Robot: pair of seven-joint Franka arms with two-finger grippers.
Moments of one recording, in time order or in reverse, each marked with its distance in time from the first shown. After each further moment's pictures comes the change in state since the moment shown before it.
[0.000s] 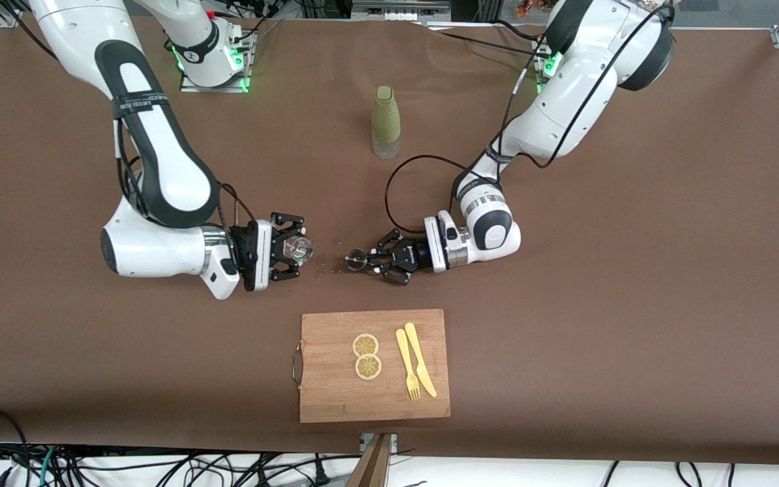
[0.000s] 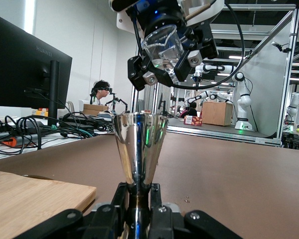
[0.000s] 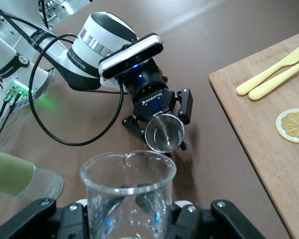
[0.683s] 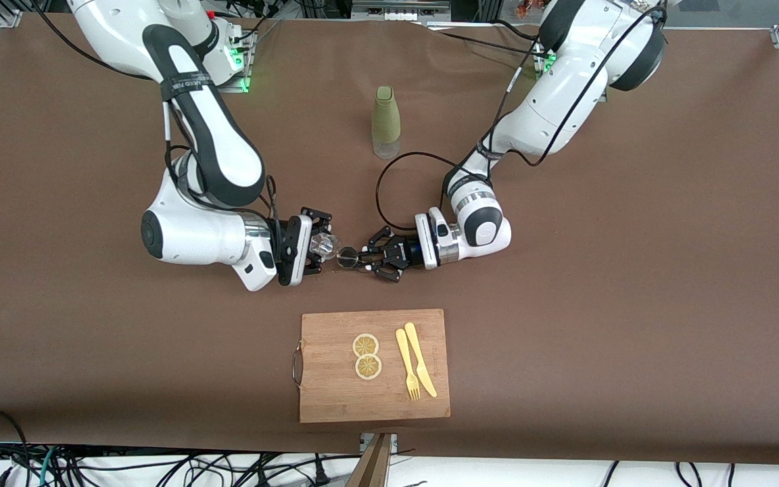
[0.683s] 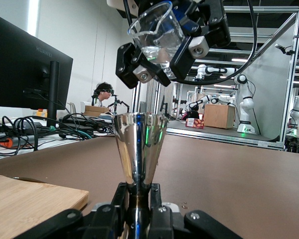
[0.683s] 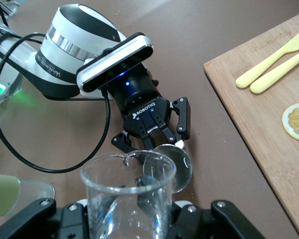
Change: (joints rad) left arm -0.027 0.013 0.000 0.017 -0.041 0.007 0.010; right arm 0.124 -0.001 -0.031 0.029 -0.118 0.092 0.203
